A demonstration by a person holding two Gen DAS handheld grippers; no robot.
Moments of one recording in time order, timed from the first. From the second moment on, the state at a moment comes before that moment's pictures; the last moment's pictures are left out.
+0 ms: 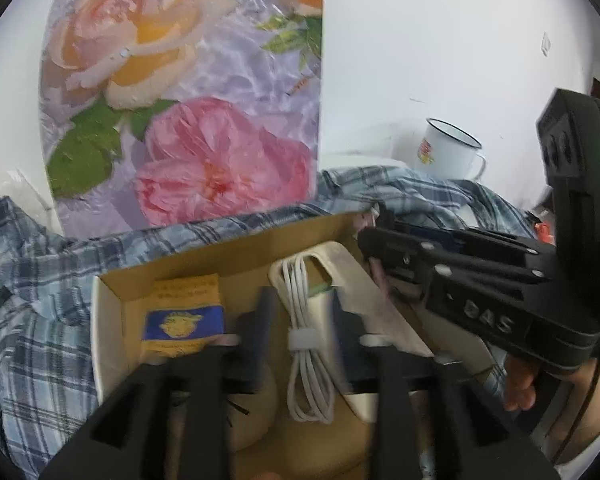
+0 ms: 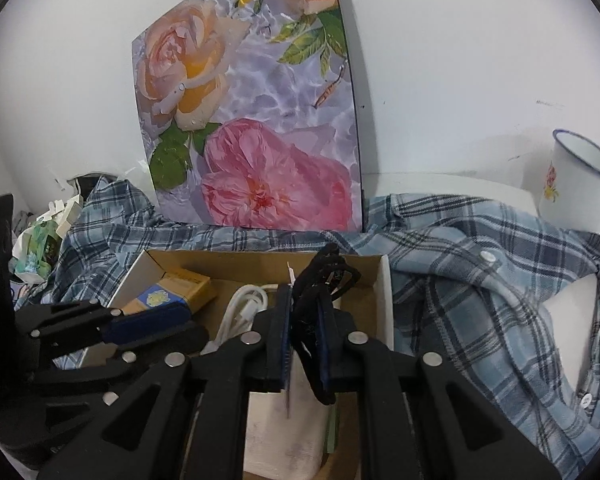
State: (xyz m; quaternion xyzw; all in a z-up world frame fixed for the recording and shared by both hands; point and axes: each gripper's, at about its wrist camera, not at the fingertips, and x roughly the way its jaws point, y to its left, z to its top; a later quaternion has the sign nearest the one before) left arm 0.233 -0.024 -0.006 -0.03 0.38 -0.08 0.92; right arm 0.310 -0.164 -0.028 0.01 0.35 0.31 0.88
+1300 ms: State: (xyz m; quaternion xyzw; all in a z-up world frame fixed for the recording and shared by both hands) left arm 0.218 -0.020 0.014 -0.03 0.34 -0.07 0.94; right arm 0.279 -0.165 0.018 0.03 0.28 0.36 0.89
